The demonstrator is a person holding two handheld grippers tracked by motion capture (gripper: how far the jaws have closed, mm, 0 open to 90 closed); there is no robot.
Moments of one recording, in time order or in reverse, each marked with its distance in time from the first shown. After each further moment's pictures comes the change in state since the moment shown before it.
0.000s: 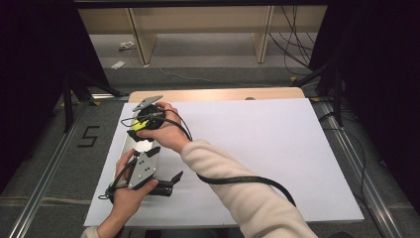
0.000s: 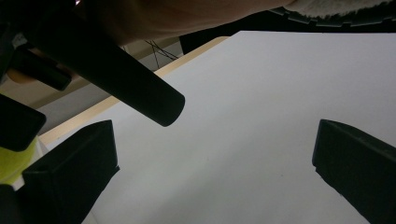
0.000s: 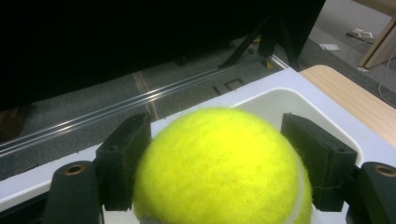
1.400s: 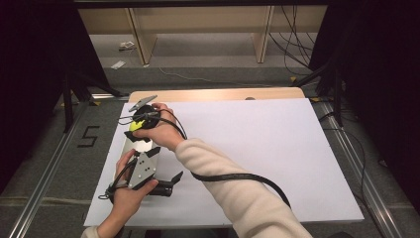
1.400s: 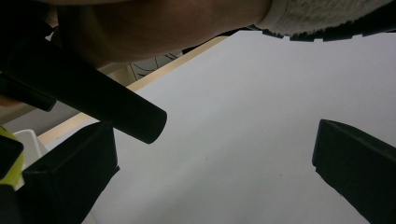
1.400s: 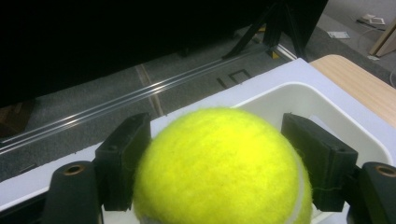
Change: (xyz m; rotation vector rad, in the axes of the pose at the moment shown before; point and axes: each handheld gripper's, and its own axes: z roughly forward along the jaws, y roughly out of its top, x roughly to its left) left arm 0.000 0.000 0.000 0.001 -0.003 0.002; right arm -0.001 0.002 0.019 0.043 0.016 0.017
